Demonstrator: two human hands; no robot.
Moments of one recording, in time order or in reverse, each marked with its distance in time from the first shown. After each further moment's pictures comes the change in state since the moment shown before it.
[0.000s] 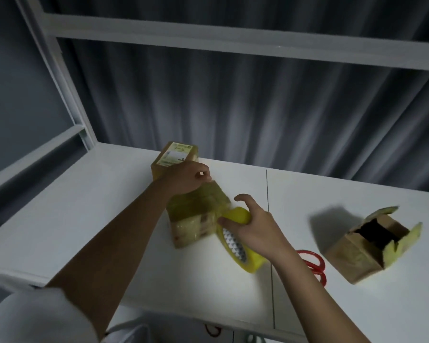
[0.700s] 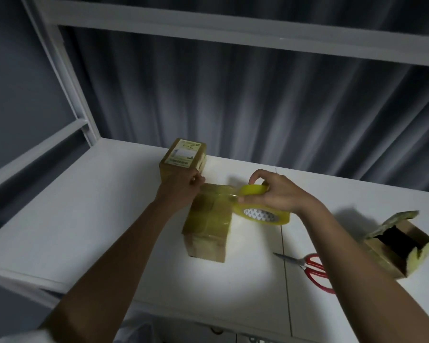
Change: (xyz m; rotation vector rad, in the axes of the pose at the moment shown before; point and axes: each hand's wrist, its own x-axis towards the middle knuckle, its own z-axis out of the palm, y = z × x) left_hand -0.014 -0.040 0.028 -0.237 0.187 -0.142; right_hand 0.081 -0.010 -0.038 -0.284 -0.153 -0.060
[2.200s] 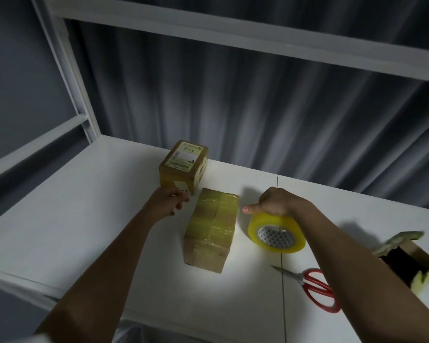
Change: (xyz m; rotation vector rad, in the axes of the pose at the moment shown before) left_hand 0.007 -0.056 0.014 -0.523 -0.101 -0.340; right_hand 0.046 0.022 0.002 -0.322 -0.261 0.180
